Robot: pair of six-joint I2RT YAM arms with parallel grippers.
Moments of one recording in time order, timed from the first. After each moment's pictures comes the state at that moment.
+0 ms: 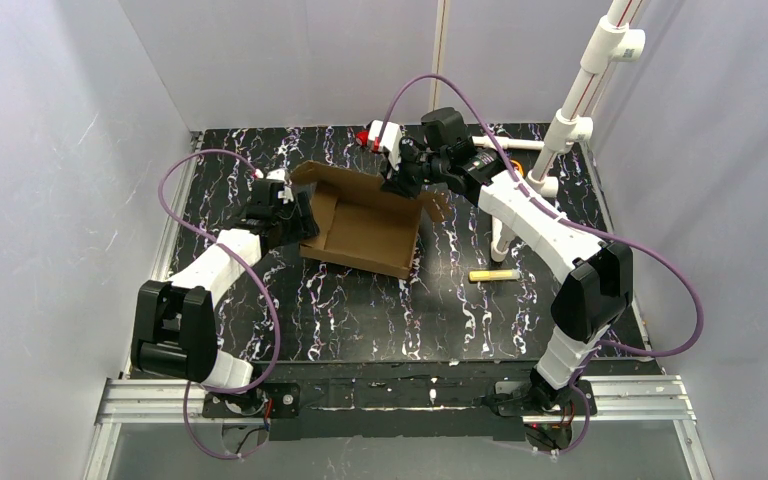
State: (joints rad) left arm -0.20 1.45 0.92 -0.29 0.04 -0.41; right arm 0.64 1.73 1.67 -0.50 -0.53 -0.53
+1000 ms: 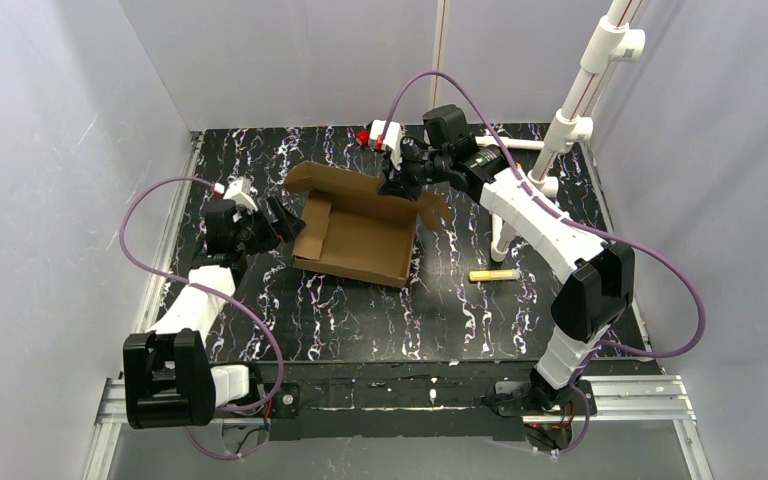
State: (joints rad) left arm 0.02 1.23 0.68 0.00 0.35 -0.43; right arm 0.64 1.73 1.70 -0.56 -0.63 -0.51
